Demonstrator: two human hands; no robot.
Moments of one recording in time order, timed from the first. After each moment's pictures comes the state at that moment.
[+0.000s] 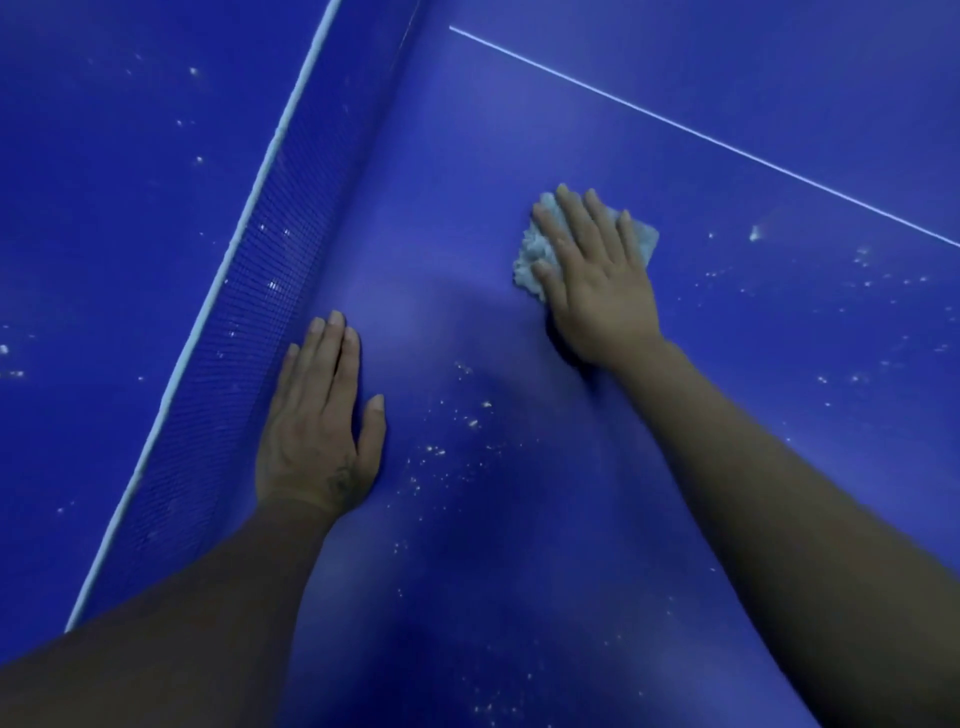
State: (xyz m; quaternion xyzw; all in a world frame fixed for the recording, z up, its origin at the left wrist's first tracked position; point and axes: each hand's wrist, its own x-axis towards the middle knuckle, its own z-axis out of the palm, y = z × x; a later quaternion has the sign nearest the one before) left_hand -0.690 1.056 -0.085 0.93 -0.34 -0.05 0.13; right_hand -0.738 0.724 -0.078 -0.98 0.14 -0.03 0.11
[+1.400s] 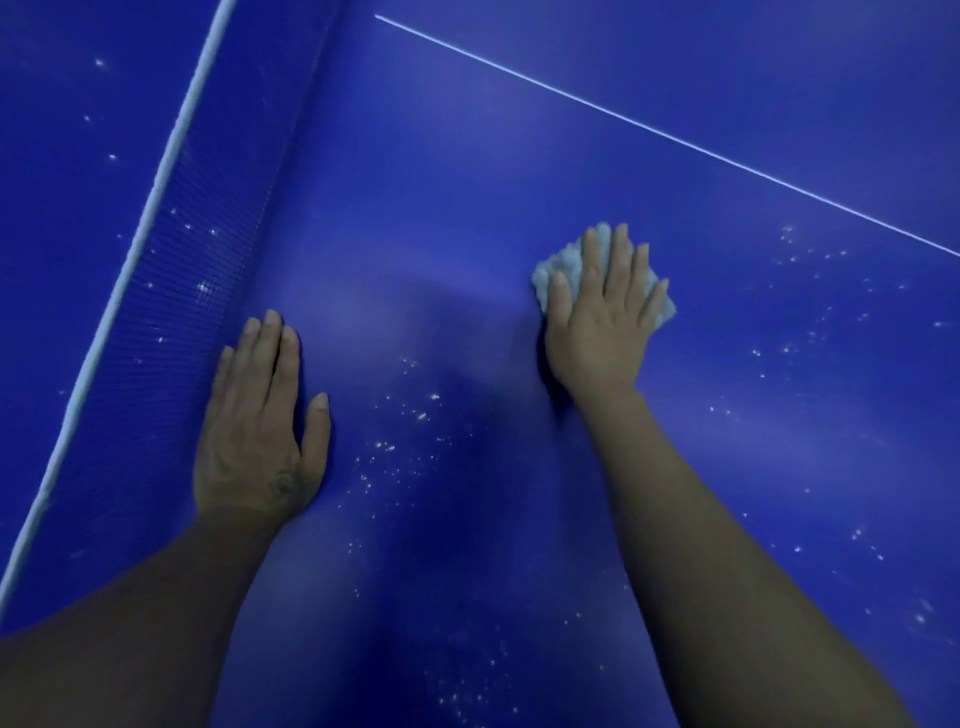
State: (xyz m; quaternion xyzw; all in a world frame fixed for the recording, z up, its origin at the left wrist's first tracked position) left_hand -0.694 1.056 -0.083 0.93 -0.34 -0.05 0.13; right_hand -0.802 0.733 -0.090 -0.90 0.42 -0.06 0.08
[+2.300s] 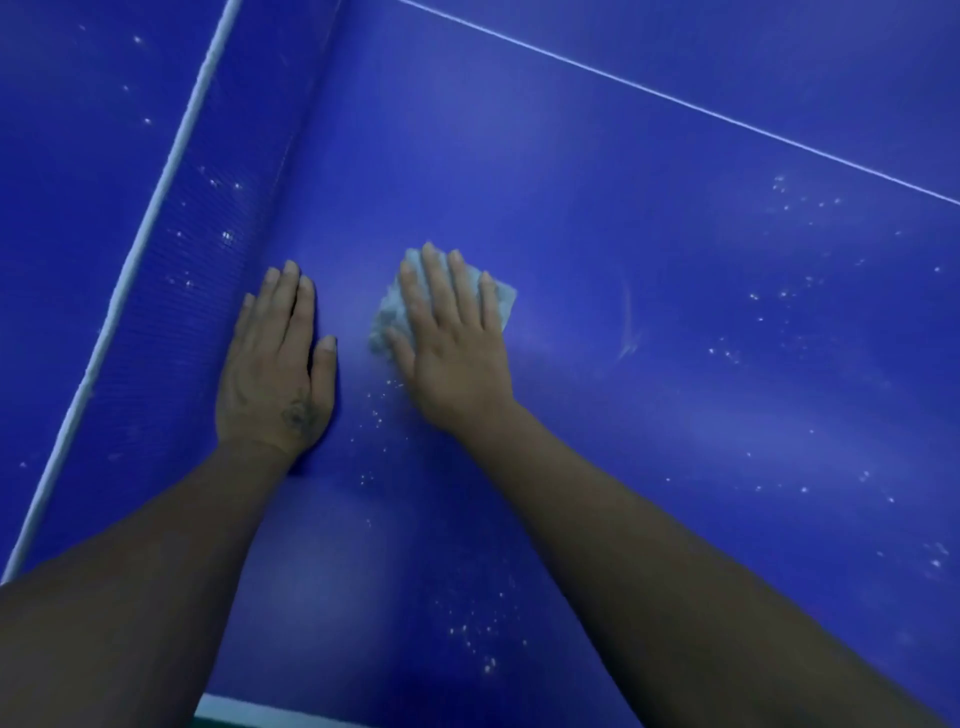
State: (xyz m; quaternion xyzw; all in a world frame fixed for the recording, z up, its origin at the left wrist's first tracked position) left_hand -0.696 1.066 -0.087 0.93 -0.36 -0.02 0.12; right_hand -0.800 0.881 -0.086 -0.97 0.18 -0.08 0.13
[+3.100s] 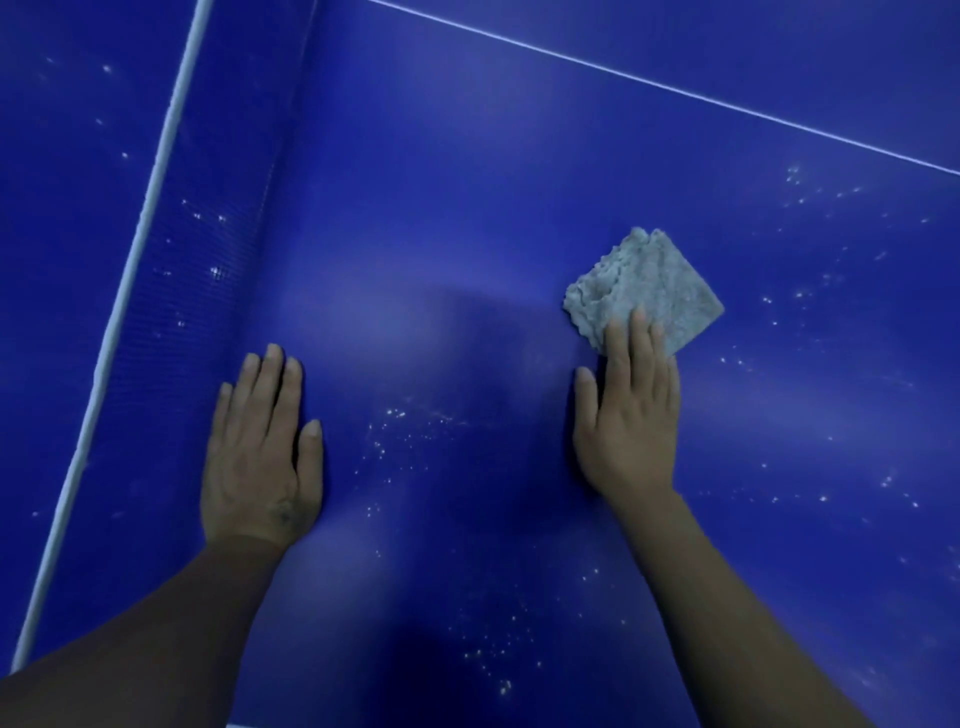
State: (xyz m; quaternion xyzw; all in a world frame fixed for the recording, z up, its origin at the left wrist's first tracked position) left_hand -0.727 1.100 -0.083 0.93 -0.34 -0.06 0.11; right_hand -0.923 0.802 -0.067 -0.90 0.41 -0.03 0.11
